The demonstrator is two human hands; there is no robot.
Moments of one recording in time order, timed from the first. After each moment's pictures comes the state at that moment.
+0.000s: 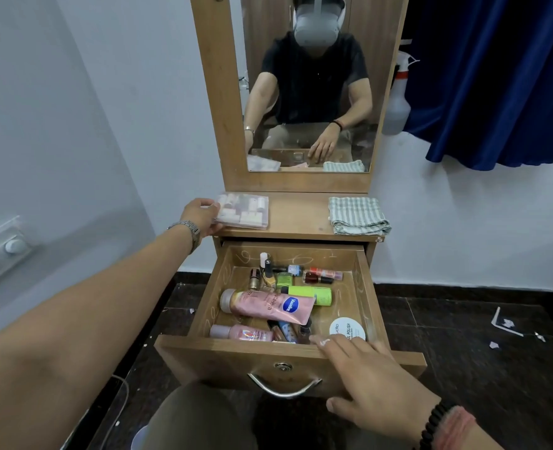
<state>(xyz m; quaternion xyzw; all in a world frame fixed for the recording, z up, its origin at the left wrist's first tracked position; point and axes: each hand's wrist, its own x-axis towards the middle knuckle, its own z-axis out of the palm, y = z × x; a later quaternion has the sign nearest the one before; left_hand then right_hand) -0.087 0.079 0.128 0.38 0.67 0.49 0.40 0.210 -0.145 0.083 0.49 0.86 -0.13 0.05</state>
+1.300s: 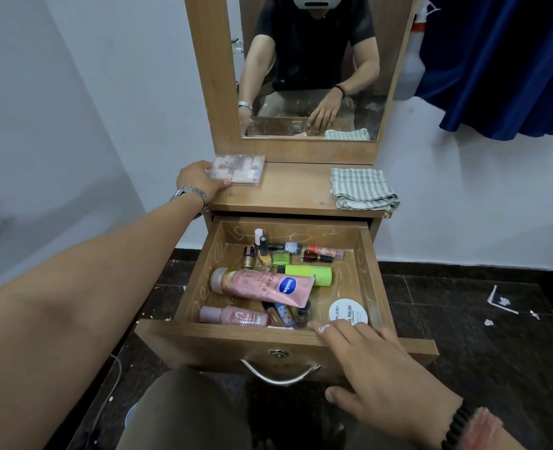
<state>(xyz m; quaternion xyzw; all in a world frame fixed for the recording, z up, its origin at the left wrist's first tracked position) -0.075 0.121 0.111 0.57 0.75 0.31 0.13 0.209 -0.146 0.079 0.50 0.86 -0.12 0.04</state>
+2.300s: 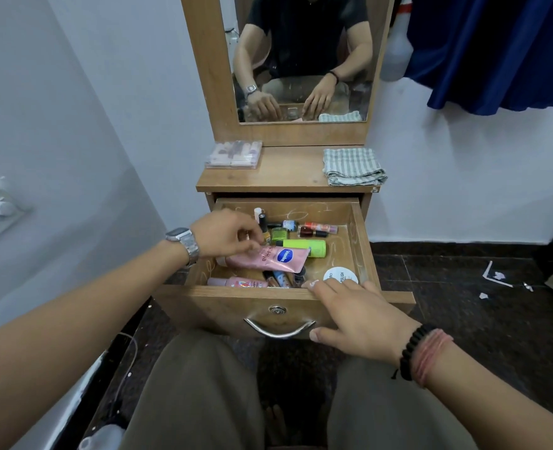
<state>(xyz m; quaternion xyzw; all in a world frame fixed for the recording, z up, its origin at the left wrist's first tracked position) -0.053 -0.008 0.090 0.89 0.45 0.05 0.07 0.204 -0.145 0.082 0.50 0.86 -0.12 0.03</state>
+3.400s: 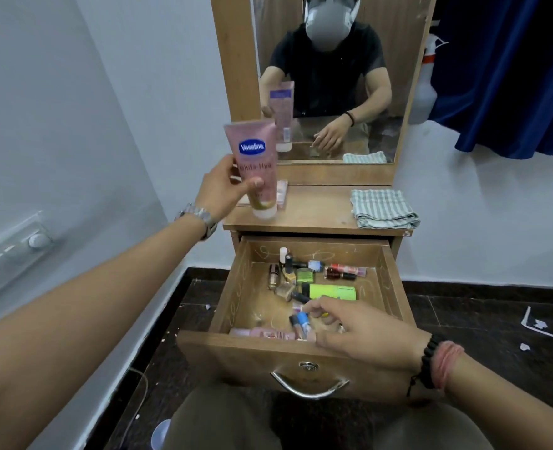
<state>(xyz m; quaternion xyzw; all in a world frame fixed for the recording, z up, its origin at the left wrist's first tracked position) -0.074 0.052 0.171 0.68 0.56 0.45 0.17 0.177 -0.090 0.102 0.46 0.83 -0.31 -0.05</state>
